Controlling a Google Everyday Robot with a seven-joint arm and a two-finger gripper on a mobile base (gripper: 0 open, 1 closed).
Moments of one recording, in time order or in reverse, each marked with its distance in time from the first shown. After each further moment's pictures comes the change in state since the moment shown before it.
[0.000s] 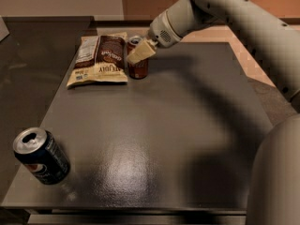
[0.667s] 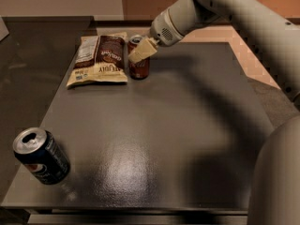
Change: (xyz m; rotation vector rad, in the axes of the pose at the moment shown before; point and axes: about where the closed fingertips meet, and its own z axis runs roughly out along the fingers) arm -0.001 -0.001 -0.007 0.010 0.005 0.007
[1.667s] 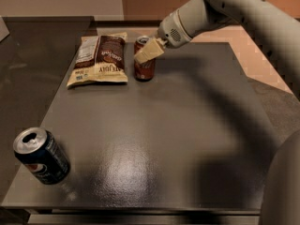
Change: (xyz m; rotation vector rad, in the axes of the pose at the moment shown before) arm 0.010 0.004 -0.017 -0.005 -0.027 0.057
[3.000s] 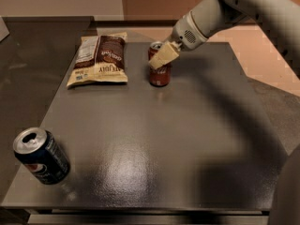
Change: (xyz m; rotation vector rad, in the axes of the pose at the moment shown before) arm 0.036 0.007 -0.031 -0.003 0.114 0.045
